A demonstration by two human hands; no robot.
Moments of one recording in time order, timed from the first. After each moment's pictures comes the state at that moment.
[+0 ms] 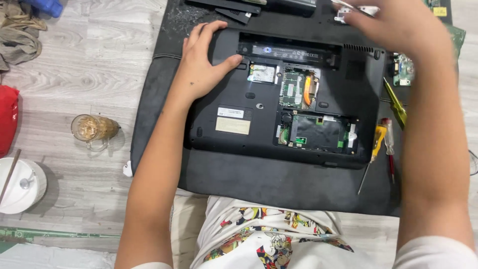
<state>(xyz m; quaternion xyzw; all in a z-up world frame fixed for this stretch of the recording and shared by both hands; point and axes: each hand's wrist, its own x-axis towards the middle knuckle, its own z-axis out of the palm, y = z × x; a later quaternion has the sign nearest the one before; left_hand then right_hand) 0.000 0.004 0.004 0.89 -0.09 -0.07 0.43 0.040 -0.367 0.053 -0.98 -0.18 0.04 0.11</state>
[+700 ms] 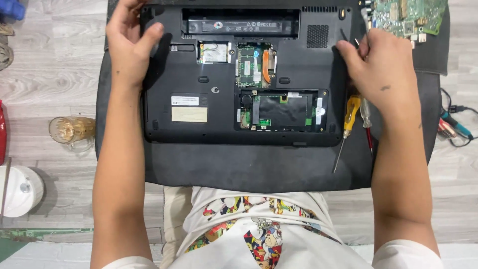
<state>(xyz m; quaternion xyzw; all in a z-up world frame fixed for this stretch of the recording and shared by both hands) 0.023 0.019 -0.037 0.73 -0.29 0.08 0.62 -0.087 -0.417 -0.001 -0.98 0.04 0.03 0.17</state>
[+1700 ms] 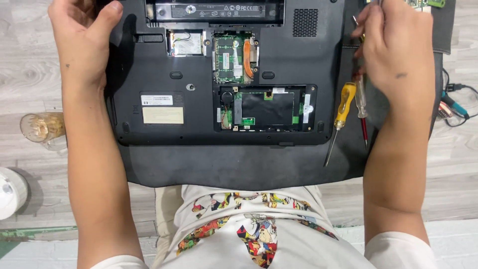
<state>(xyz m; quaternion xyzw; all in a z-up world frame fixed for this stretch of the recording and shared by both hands) 0.018 0.023 -0.033 0.79 -0.13 0.03 0.60 -0.083 -0.431 0.012 -0.96 -0.02 0.00 0.27</state>
